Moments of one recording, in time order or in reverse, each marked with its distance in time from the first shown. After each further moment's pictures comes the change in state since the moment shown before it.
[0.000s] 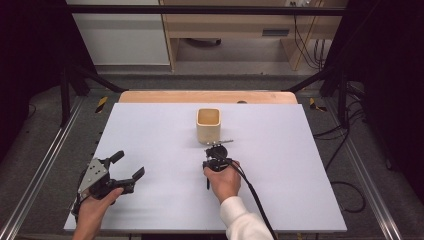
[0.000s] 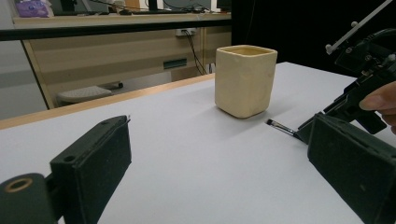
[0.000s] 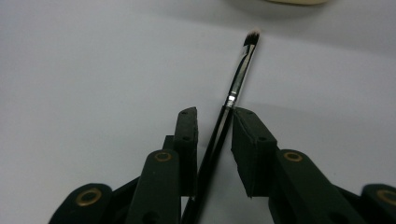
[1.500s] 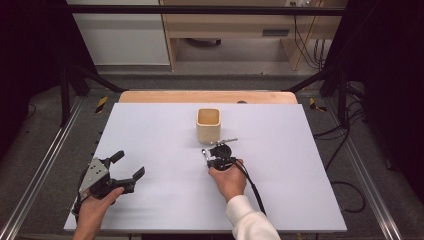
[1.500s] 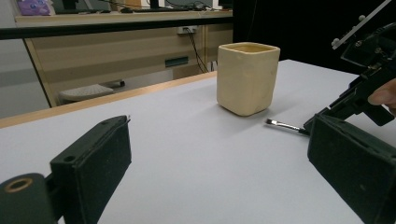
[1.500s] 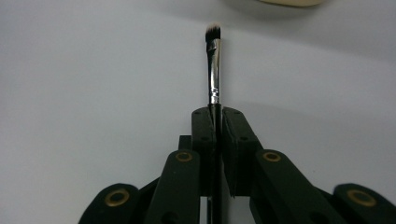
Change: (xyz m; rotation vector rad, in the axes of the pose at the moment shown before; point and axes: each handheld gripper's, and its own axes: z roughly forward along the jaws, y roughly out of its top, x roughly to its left) left arm 0.000 -0.001 0.002 0.007 0.006 0.004; right arm -0.014 0.001 -0.005 0.007 0.042 -0.039
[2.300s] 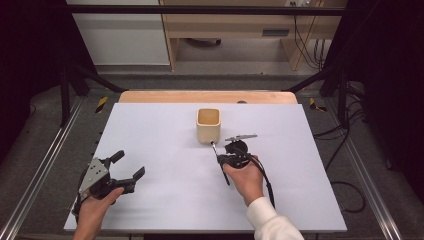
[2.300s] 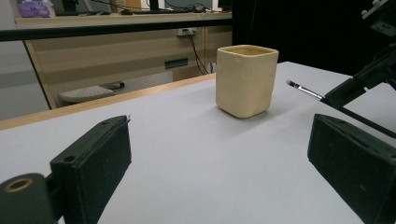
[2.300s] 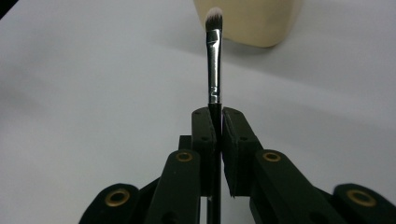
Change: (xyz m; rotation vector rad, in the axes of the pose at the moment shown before) left arm -0.002 0.002 -0.001 -0.005 0.000 0.000; right arm -0.026 0.003 -0.050 -0.089 0.076 -0.029
